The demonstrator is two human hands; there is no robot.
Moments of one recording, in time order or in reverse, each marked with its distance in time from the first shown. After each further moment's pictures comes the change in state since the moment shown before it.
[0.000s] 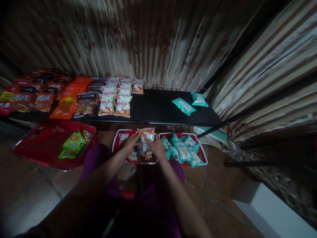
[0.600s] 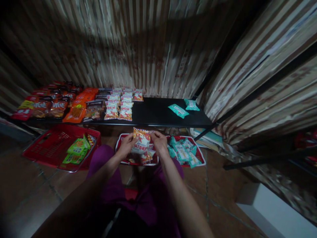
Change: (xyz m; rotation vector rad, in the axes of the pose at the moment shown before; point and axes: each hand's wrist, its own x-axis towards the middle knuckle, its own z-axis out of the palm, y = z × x) left_hand -0.048 0.036 -0.022 0.118 -0.106 0.365; right_hand -0.046 -0.058 -0.039 0.918 0.052 -0.010
